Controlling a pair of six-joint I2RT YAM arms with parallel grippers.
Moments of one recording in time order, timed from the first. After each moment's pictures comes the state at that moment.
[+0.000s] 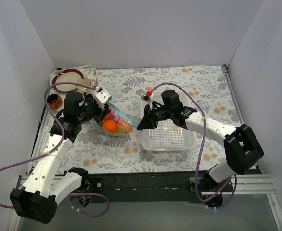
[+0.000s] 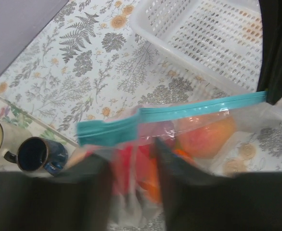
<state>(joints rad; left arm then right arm) -0.26 0.95 0.93 -0.42 0.46 0.43 0.69 1.52 0.98 0.02 -0.87 0.17</state>
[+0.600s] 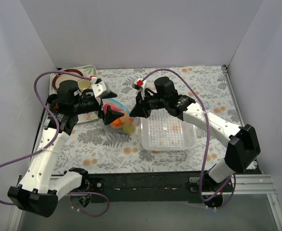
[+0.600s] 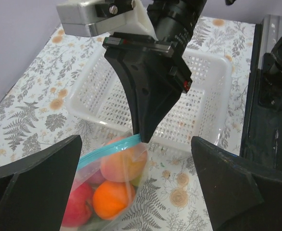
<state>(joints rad) -0.25 1.00 1.19 -0.48 0.90 0.33 0.75 1.55 1.29 -0.19 -0.68 0.02</state>
